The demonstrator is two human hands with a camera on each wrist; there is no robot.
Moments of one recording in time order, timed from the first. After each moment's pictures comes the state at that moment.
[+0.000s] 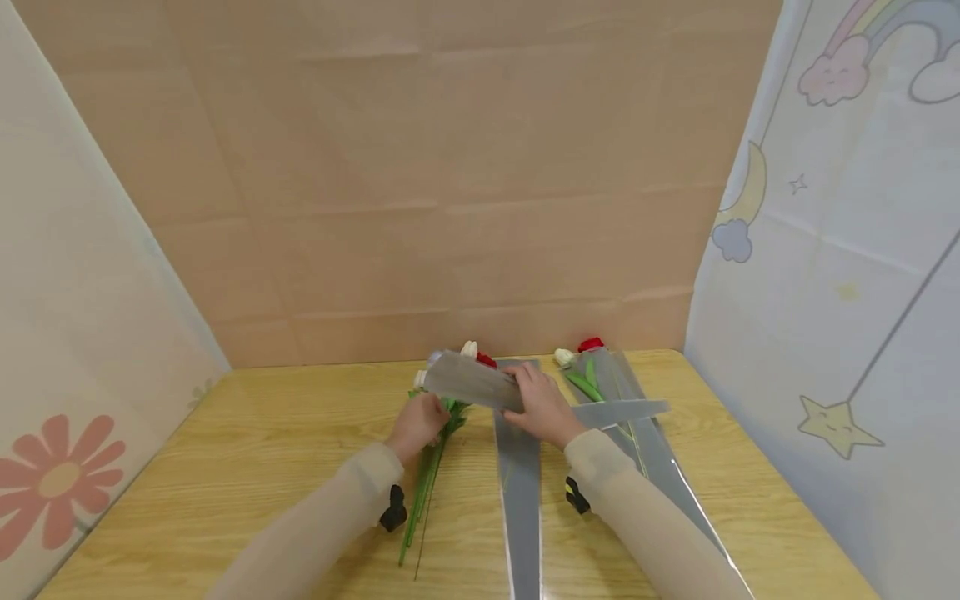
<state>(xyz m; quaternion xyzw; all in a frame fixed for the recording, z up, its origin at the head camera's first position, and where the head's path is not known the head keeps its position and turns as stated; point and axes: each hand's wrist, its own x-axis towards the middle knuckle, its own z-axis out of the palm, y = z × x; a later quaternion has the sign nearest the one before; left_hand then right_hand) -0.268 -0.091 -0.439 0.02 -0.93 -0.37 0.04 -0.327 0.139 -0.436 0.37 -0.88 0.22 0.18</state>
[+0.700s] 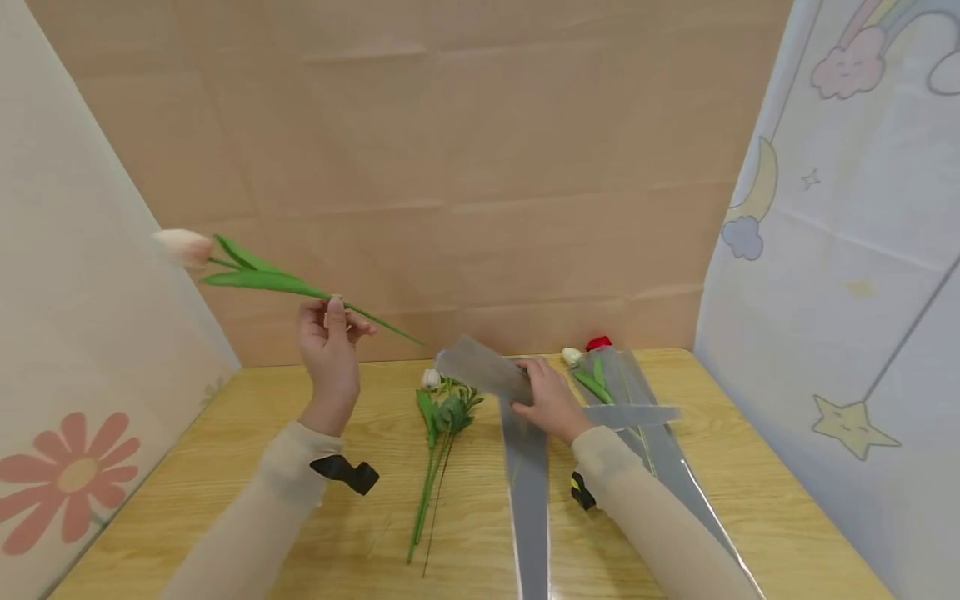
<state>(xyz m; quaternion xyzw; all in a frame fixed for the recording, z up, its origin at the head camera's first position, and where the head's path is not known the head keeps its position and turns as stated) -0.230 -0.140 -0.312 -0.17 -0.50 -0.72 0.44 -0.331 0.140 -0.432 0.33 -0.89 0.26 0.17</state>
